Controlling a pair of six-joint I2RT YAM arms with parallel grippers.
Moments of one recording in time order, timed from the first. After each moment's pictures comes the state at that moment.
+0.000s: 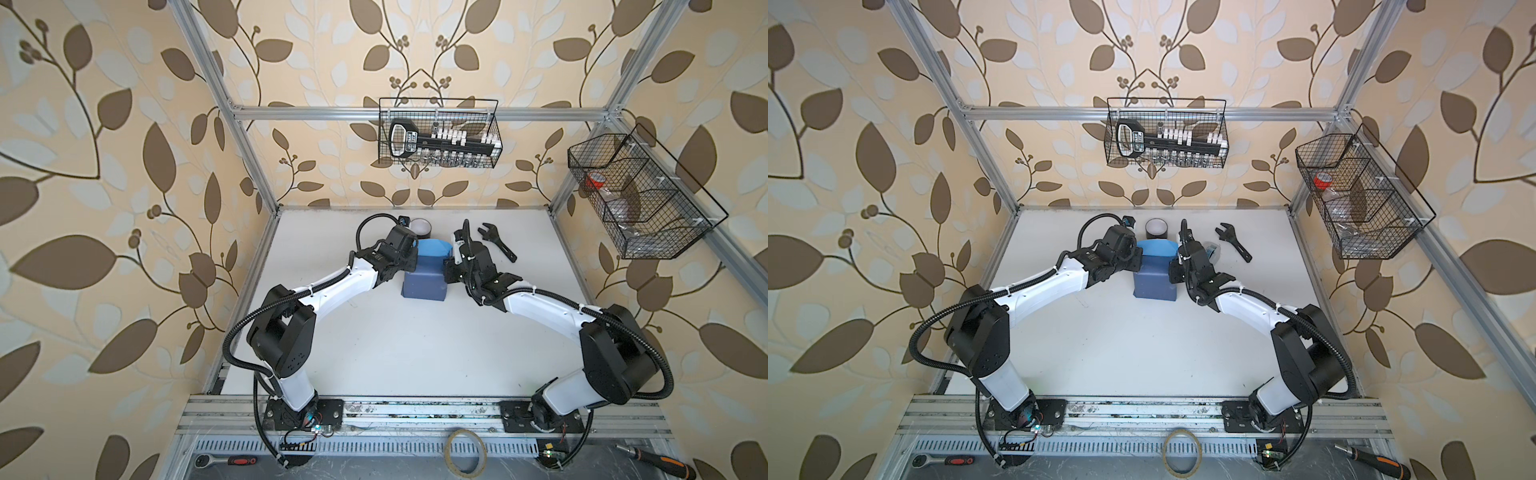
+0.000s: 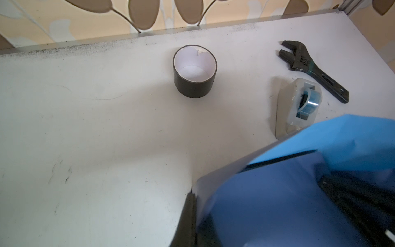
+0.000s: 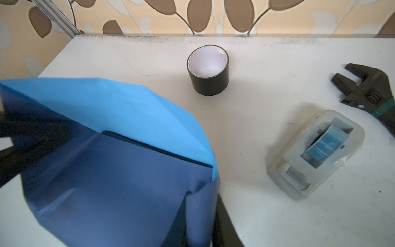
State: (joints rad) left arm -0.64 1.71 1.31 -0.33 -0.21 -0.35; right arm 0.52 1.54 0.93 0.00 0.17 0.30
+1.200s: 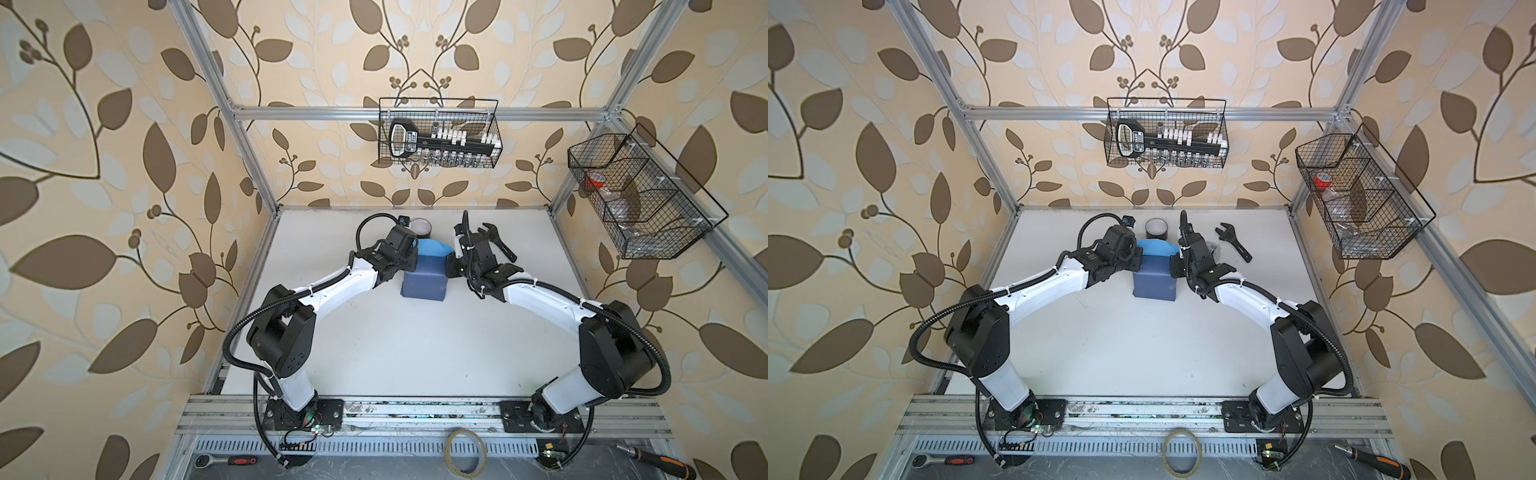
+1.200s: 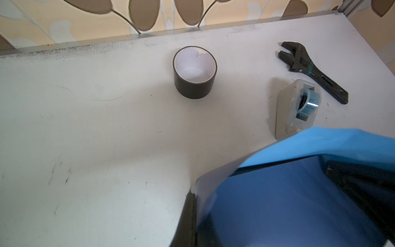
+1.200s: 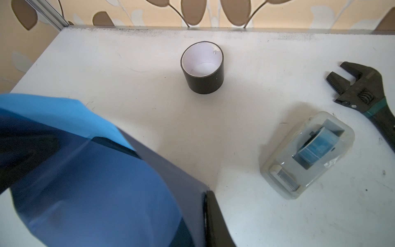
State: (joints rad) left arm -0.64 1.71 1.31 -0.32 -0.21 -0.35; right arm 0.49 1.57 1.03 -0.13 0.15 0.29
